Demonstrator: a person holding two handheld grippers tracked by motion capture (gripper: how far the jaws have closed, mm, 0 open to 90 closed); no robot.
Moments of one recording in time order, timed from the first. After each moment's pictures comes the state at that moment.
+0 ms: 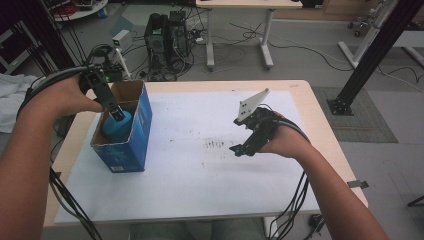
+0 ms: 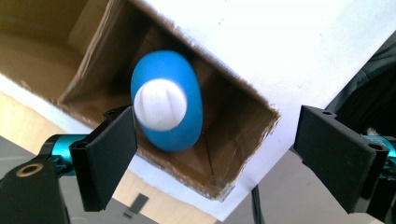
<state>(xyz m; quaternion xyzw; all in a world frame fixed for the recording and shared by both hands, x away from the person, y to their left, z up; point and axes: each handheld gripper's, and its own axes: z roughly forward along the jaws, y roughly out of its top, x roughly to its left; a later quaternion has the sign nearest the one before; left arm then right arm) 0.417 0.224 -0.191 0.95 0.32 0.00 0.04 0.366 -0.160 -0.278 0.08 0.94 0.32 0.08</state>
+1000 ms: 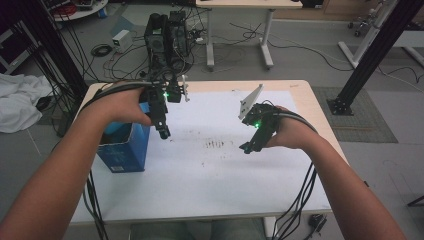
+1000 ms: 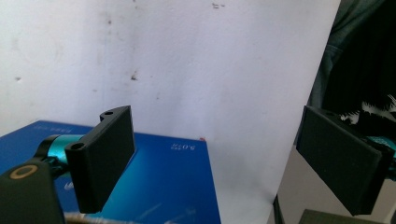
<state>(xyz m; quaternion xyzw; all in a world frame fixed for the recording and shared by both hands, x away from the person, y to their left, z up) 0.410 0.099 -0.225 0.99 0.10 -0.03 0.01 0.385 -0.166 -0.280 0.07 0.97 0.22 0.06</state>
